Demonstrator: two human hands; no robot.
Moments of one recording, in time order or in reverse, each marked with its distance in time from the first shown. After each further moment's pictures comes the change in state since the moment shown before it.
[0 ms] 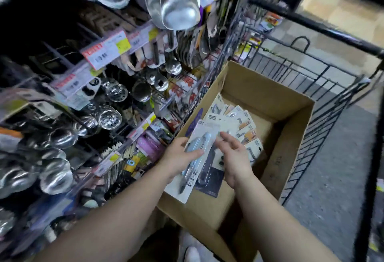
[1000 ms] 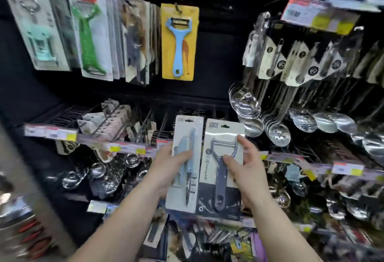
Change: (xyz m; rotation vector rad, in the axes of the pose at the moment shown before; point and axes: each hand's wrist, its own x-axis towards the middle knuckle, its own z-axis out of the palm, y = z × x) left_hand -0.434 -0.076 -0.253 -0.629 1.051 0.378; right_hand -0.329 0.063 0.252 -0.445 -1.148 -0.654
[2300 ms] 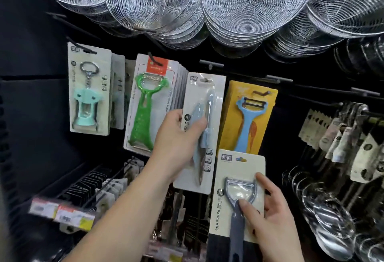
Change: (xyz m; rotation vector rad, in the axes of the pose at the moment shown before) left_hand 0.096 0.214 -0.120 0.014 0.160 0.636; right_hand 0.111 -0.057 0.155 -0.076 0.017 -0.208
